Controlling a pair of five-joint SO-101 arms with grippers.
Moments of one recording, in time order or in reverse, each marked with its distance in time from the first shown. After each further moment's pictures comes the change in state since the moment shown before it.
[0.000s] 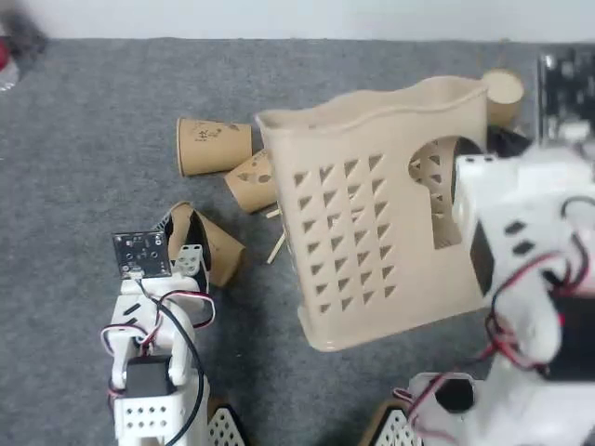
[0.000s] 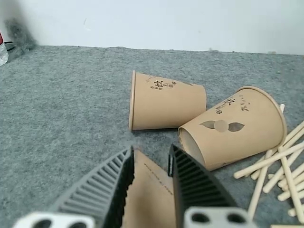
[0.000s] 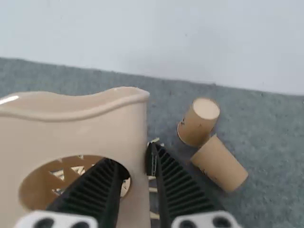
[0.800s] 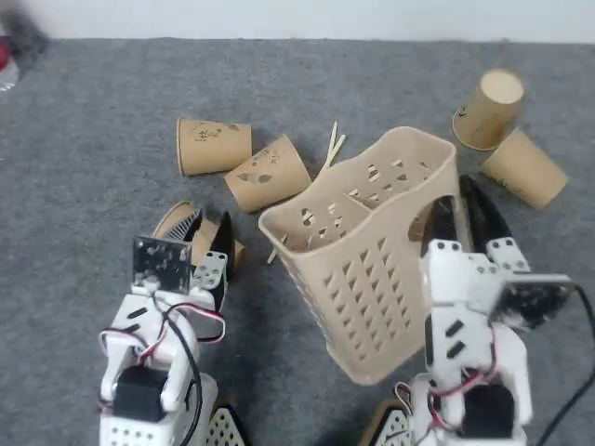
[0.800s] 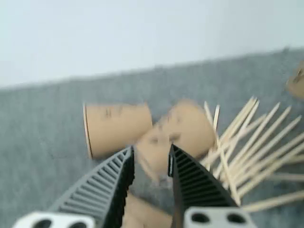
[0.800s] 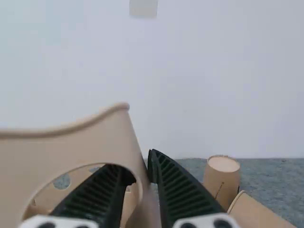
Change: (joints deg) left arm 11.9 0.0 -14.5 11.3 -4.0; right arm -0.5 -63.5 90.0 -54.6 -7.5
